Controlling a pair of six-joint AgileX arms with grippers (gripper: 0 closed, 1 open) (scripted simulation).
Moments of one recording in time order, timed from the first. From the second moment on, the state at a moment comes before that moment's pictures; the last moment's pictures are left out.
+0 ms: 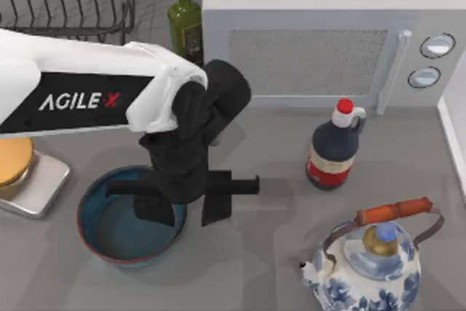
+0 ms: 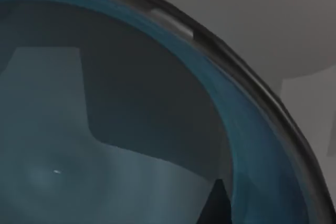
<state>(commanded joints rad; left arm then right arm) -0.67 1.95 1.23 -0.84 0.00 -0.65 0.00 0.00 0.00 0.00 0.00 0.00</state>
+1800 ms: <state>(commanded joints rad) -0.68 1.88 1.94 -1.63 0.00 -0.66 0.00 0.00 0.00 0.00 0.00 0.00</state>
